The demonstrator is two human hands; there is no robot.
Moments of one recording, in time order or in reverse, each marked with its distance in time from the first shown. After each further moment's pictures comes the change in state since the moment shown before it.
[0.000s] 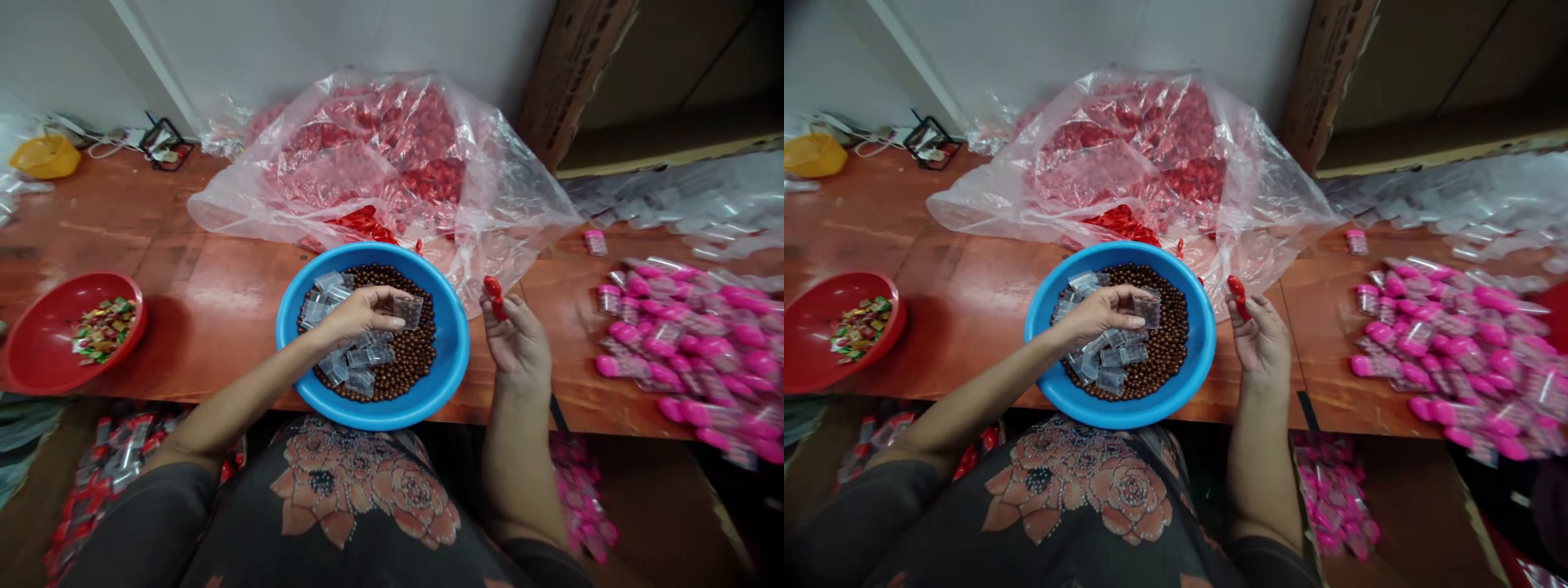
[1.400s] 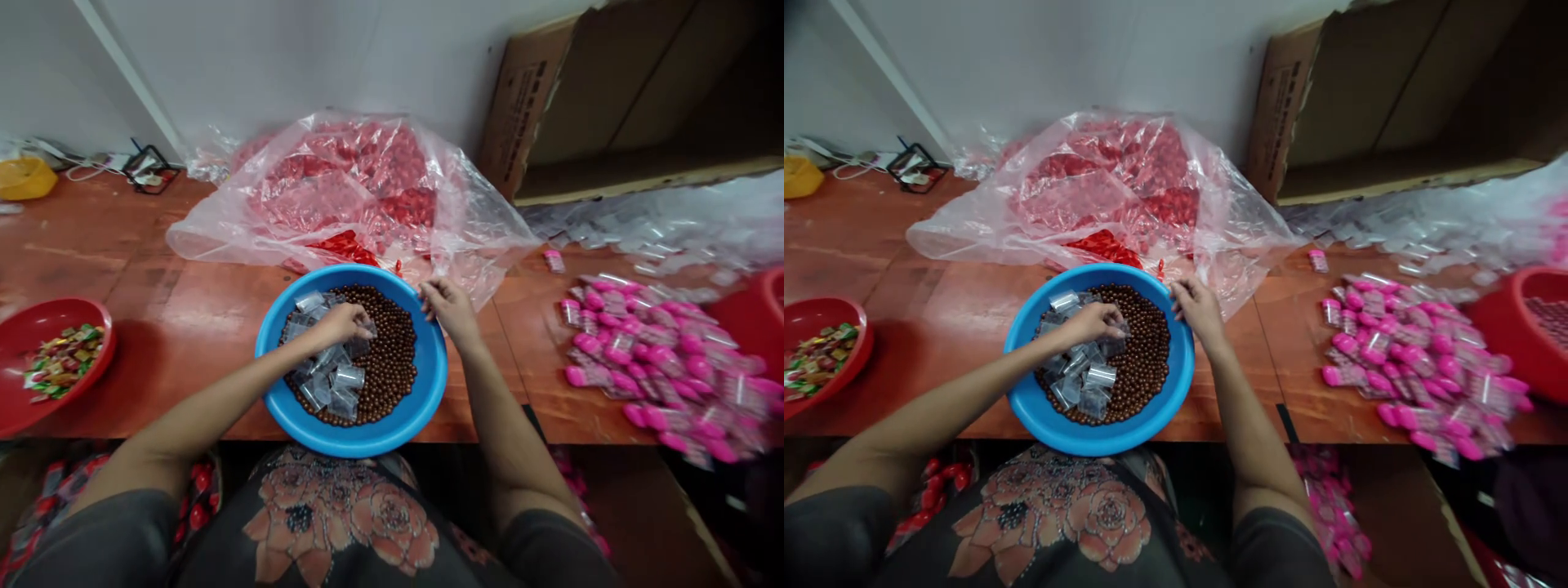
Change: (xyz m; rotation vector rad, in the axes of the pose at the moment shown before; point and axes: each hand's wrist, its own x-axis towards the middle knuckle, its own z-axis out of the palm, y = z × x) left_hand 0.051 -0.023 -0.037 0.901 0.108 -0.074; right_hand 0.042 0.006 0.066 -1.043 -0.362 -0.207
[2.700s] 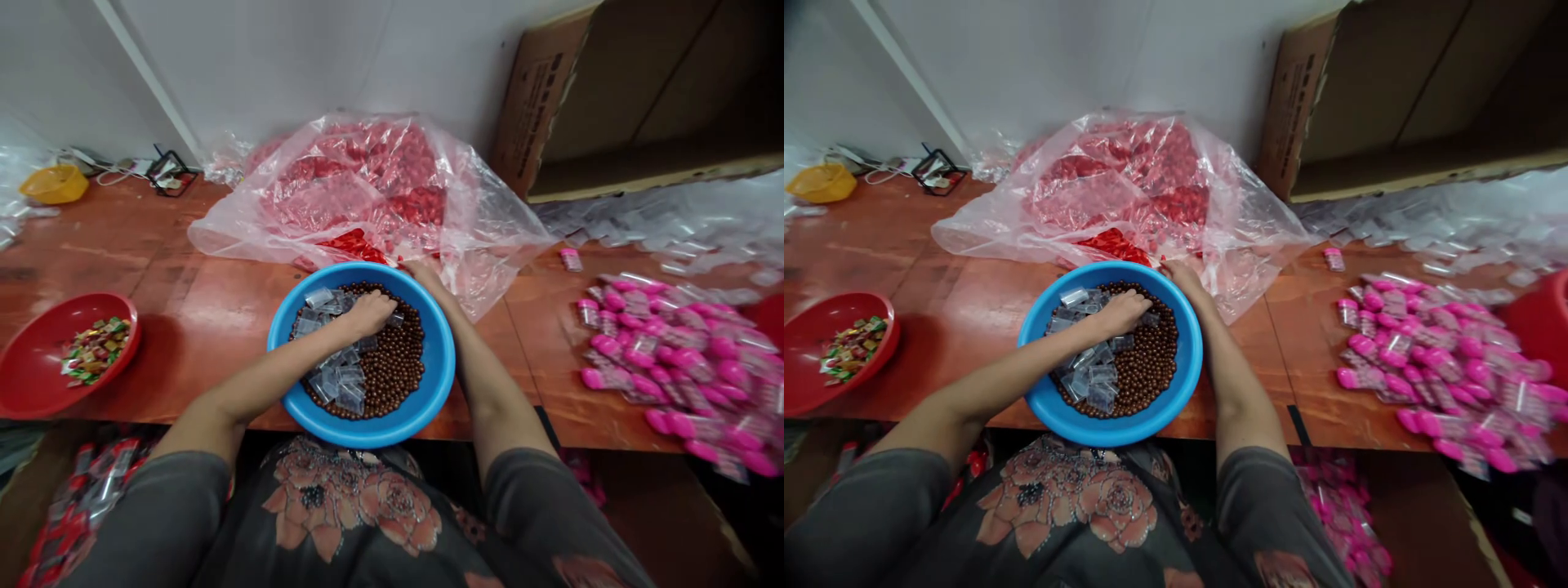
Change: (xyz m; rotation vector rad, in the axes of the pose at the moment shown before) left_hand 0.030 0.017 0.021 0.750 0.055 0.318; right_hand 0.105 0.053 0.048 -0.130 -0.098 -0.111
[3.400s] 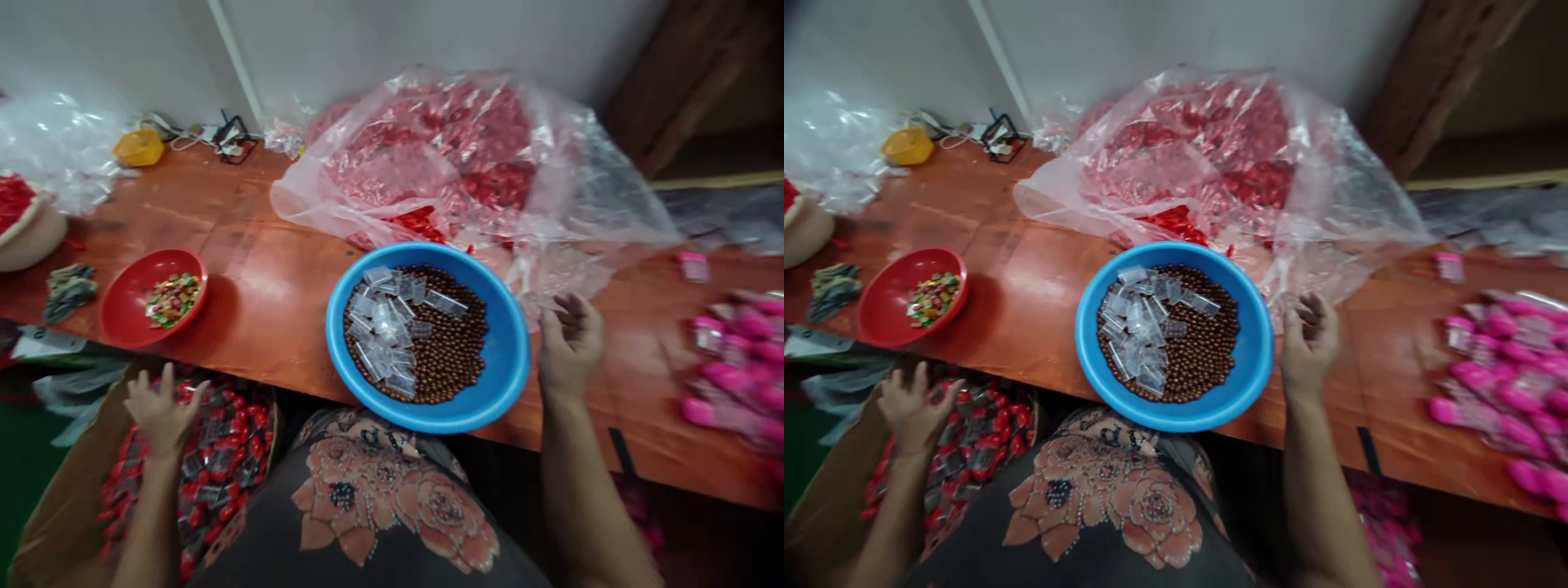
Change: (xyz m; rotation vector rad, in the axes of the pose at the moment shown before) left_hand -0.488 -0.106 0.074 0.308 0.677 -1.105; right_hand -0.169 -0.024 -0.025 0.203 0.685 0.050
